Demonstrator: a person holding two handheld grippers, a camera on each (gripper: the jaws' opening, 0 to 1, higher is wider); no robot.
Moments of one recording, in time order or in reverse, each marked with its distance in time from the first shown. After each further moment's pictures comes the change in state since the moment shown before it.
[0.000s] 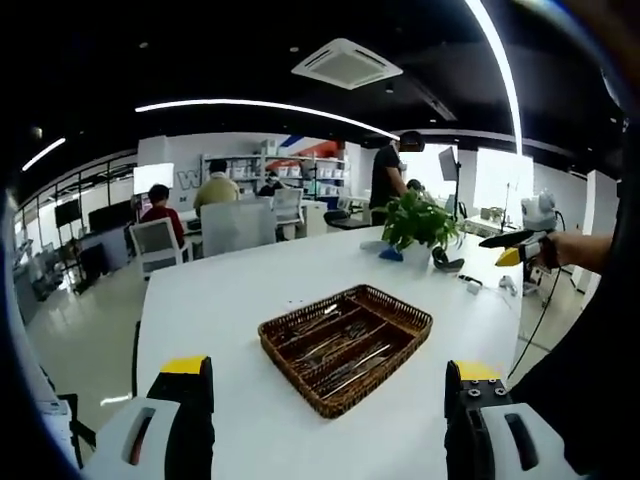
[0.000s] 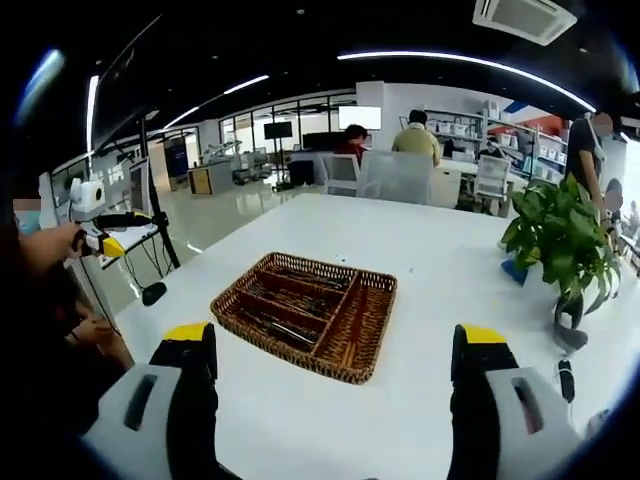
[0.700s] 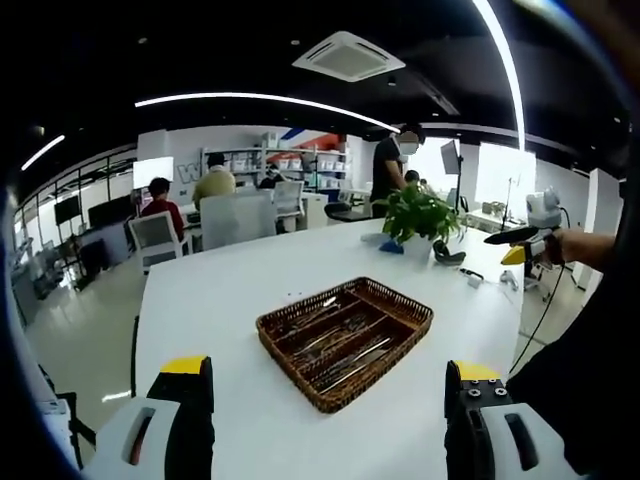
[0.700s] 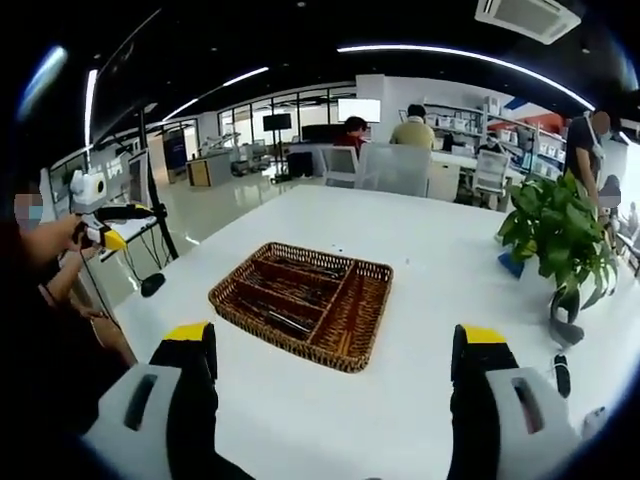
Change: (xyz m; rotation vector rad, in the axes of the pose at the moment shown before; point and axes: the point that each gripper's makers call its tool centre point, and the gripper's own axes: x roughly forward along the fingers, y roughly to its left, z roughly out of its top) left arm 0.007 -0.007 -0.008 0.027 0.055 -0.004; right arm -0.006 -0.004 -0.012 -0.001 0.034 -0.010
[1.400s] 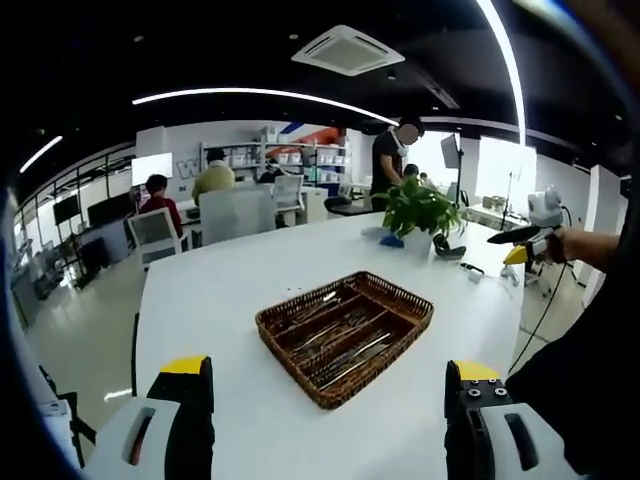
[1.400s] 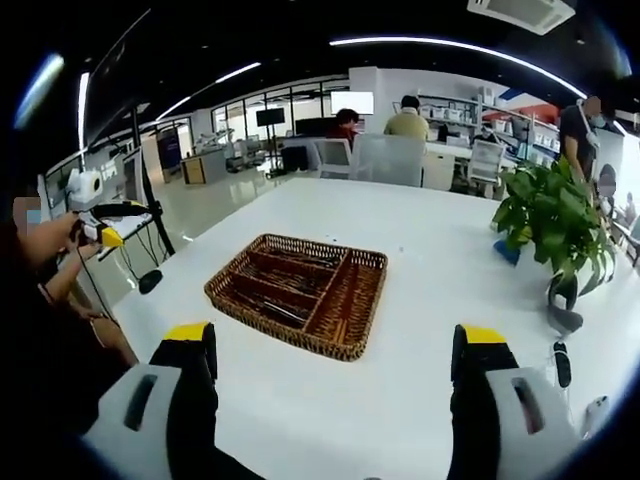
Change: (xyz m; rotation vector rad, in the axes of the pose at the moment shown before) left arm 0.002 0.000 -0.003 0.000 0.026 -0.001; right arm -0.002 -0.006 -0.012 0.023 0.023 -0.009
